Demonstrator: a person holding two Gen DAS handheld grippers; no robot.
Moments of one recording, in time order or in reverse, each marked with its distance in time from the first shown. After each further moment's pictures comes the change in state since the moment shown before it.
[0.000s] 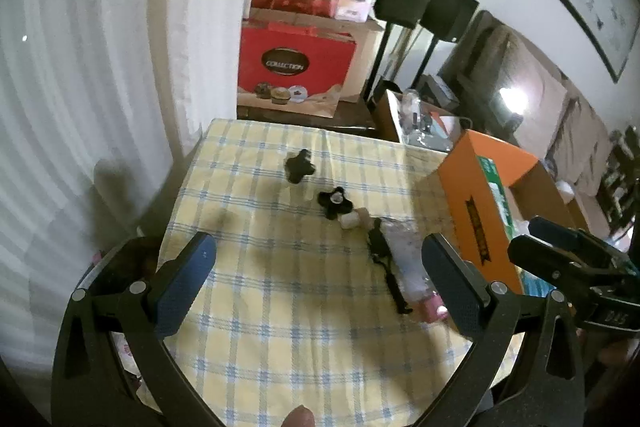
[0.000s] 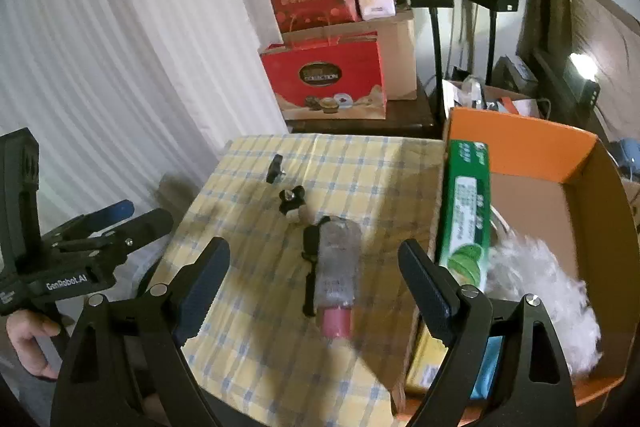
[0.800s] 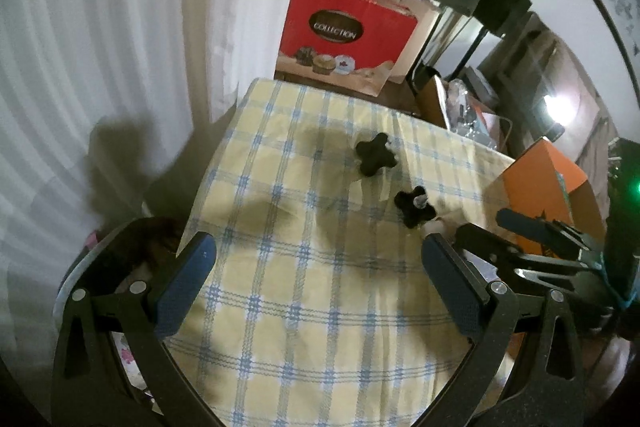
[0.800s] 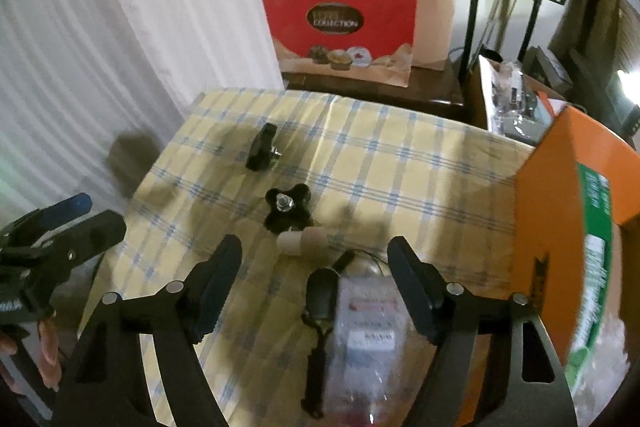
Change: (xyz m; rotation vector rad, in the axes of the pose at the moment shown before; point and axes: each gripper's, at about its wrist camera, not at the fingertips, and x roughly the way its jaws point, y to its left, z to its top) left arm 0.075 0.070 0.002 -0.108 0.098 0.045; right arm 0.151 0.026 0.020 -0.105 0.175 -0.061
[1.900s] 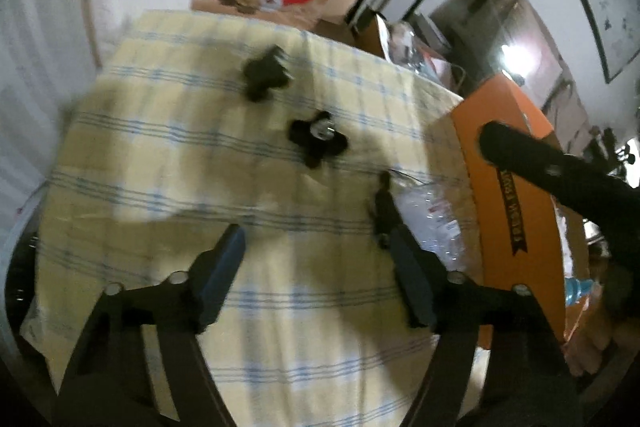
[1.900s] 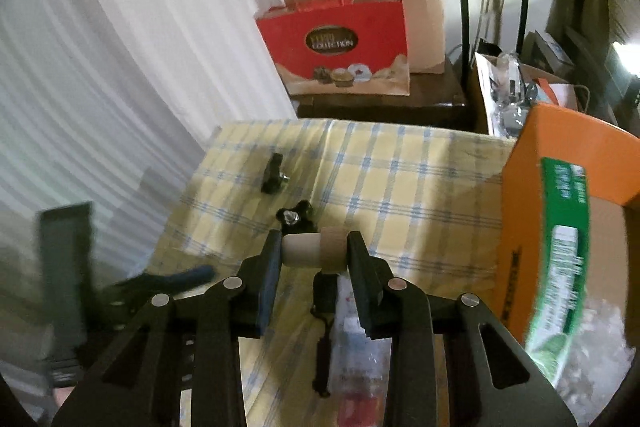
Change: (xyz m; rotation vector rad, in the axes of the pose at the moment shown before) left arm 0.050 -0.068 -0.024 0.052 0.195 -0.201; right arm -0.048 -0.028 0.004 0.112 -0.065 0.111
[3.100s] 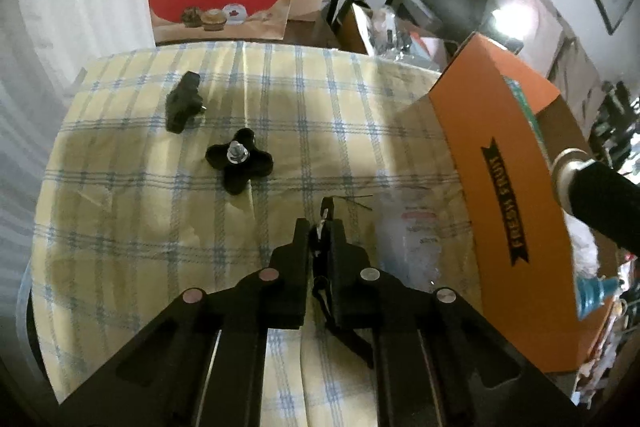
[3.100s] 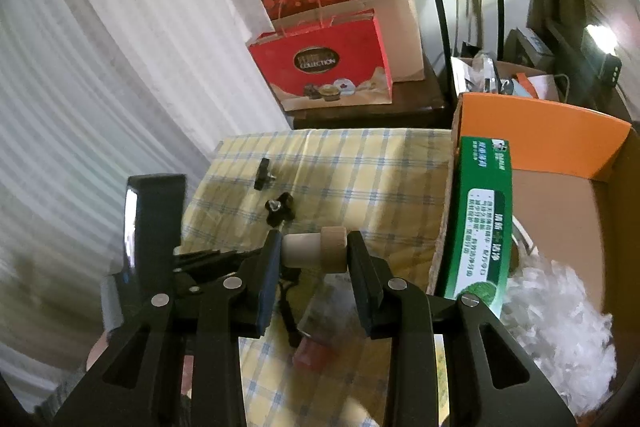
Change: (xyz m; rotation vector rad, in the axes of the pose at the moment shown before) left arm 0.014 -0.067 0.000 0.145 -0.019 0.105; right arm -0.061 -0.032 -0.022 0.055 -0.060 0.033
